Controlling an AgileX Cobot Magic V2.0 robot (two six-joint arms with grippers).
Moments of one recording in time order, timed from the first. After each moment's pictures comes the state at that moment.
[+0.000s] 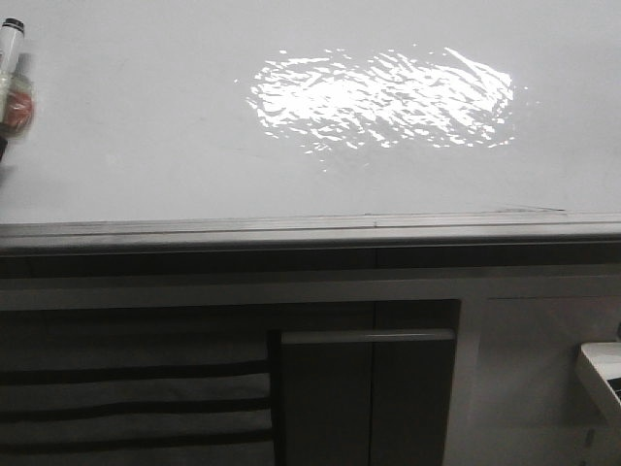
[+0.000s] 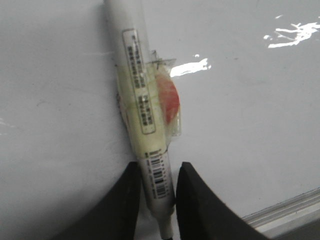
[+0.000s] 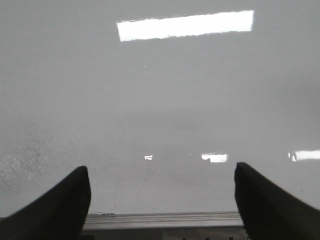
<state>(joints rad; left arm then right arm) -0.28 1.21 -0.55 -0.03 -0.09 0.14 0.02 0.35 -0.57 -0.10 0.45 0.13</state>
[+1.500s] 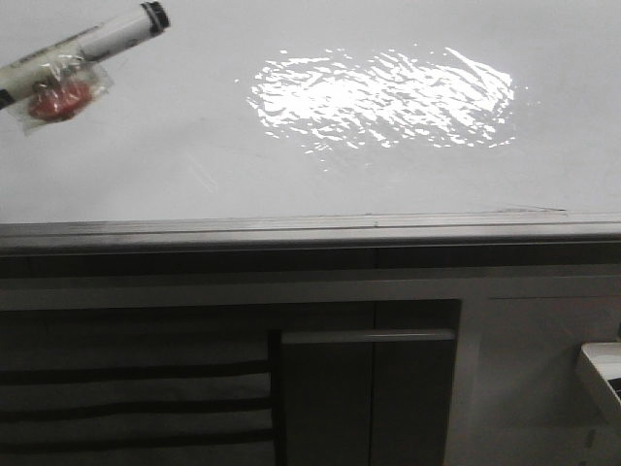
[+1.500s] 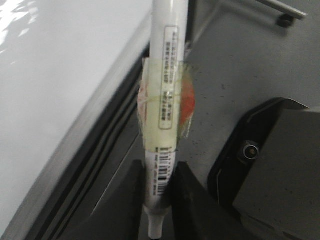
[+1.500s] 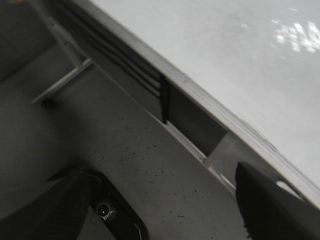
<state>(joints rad) -0.45 1.11 -1.02 -0.33 1.07 0.78 0.25 0.91 -1.04 0.42 1.07 -0.63</state>
